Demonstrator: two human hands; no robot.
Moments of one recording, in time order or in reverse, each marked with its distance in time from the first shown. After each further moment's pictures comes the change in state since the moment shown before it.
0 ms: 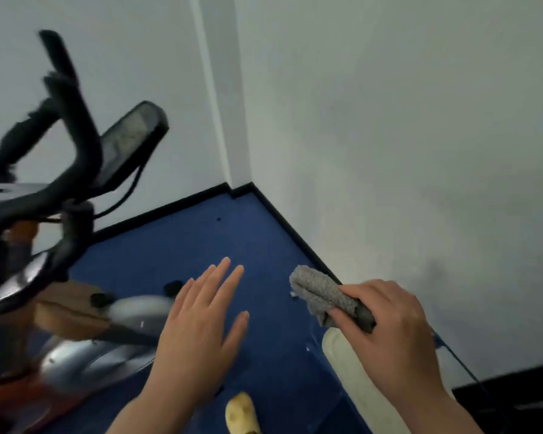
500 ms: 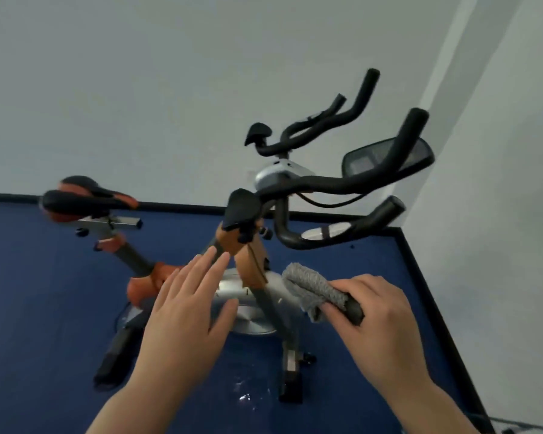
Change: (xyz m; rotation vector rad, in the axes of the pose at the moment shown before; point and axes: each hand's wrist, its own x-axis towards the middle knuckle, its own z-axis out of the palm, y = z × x) left_hand -0.211 -0.164 -0.134 0.071 0.361 -0.587; right_hand -0.009 -0.263 0.105 0.266 -0.234 -0.552
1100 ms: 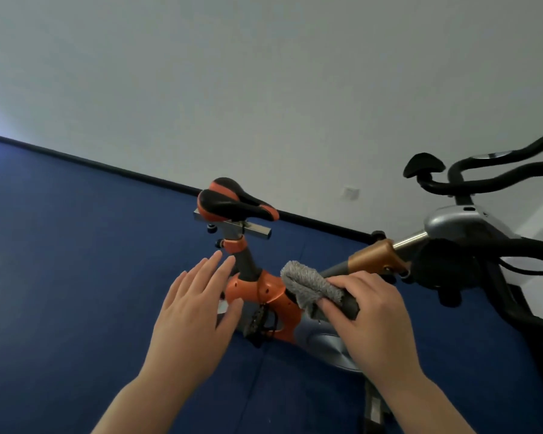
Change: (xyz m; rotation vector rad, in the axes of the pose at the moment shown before) left_hand -0.012 -0.262 -0.111 0.086 0.109 -0.280; right_hand 0.096 -0.234 0.186 0.141 -0.113 -0.237
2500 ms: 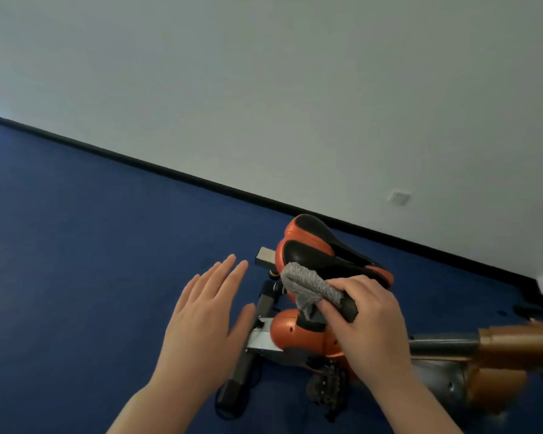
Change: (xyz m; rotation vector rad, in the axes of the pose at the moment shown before) left_hand 0.232 -0.270 0.002 -0.068 -0.127 -0.003; right_hand 0.232 -0.112 0.260 0.037 -0.078 0.136
